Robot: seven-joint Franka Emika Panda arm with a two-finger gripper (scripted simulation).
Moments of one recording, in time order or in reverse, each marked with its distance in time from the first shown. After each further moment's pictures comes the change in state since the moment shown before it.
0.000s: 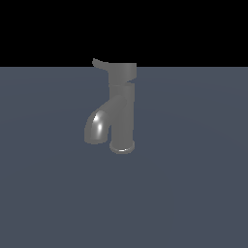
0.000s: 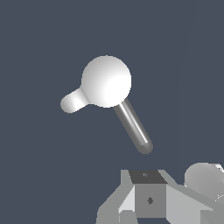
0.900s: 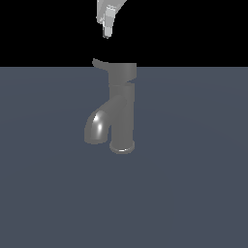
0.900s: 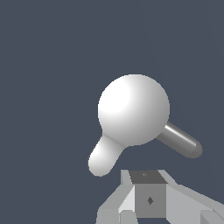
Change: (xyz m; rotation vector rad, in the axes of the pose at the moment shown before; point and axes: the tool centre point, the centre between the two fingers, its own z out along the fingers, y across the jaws) arm 0.054 -0.057 0.056 -0.018 0.031 0.491
